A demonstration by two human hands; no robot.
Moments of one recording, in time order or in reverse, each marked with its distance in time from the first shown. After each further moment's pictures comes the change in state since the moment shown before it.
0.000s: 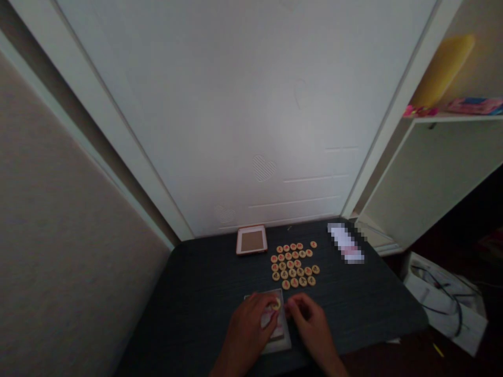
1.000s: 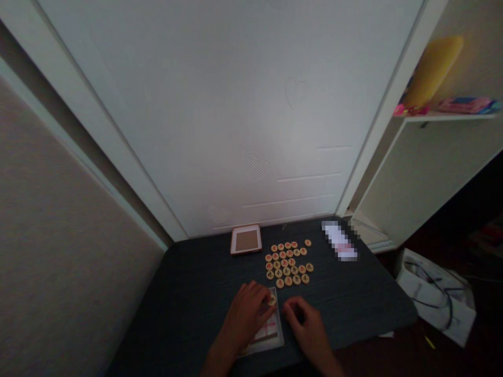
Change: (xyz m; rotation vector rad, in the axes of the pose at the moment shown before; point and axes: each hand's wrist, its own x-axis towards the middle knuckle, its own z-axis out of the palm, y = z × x) left_hand 0.021 -0.020 0.018 0.142 -0.150 0.046; right_hand -0.007 0.012 -0.012 -0.230 0.004 -0.146
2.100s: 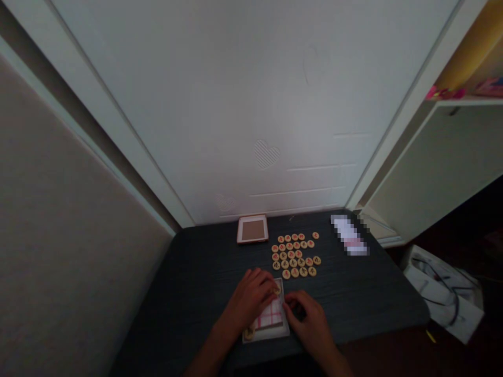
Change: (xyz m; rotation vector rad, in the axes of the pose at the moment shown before) left_hand 0.003 -0.014 -0.009 0.040 -0.052 0.125; right_hand -0.001 -0.002 0.006 -0.130 -0.019 -0.166
